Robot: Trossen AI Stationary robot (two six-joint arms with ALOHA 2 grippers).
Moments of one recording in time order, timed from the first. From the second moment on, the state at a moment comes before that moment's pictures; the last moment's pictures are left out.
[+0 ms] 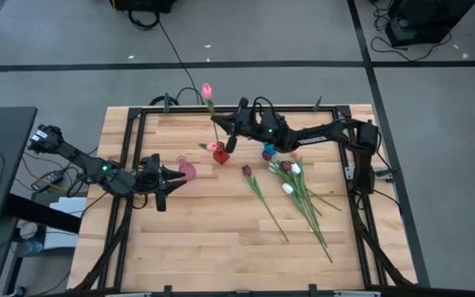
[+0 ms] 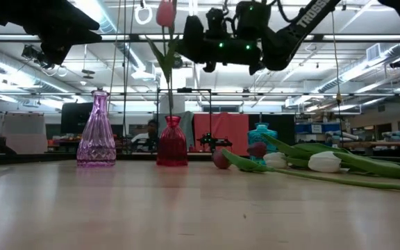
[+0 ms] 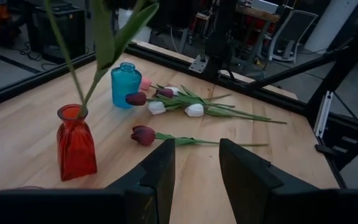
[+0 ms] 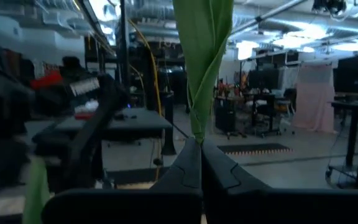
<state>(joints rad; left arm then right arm) -0.50 0.60 0.42 -0.09 -0.70 -0.48 -0.31 1.93 1.14 1.02 -0.05 -0.01</state>
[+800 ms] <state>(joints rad) -0.50 0.60 0.42 -0.10 -0.69 -0.49 -0.31 1.96 1.14 0.73 -0.04 -0.14</state>
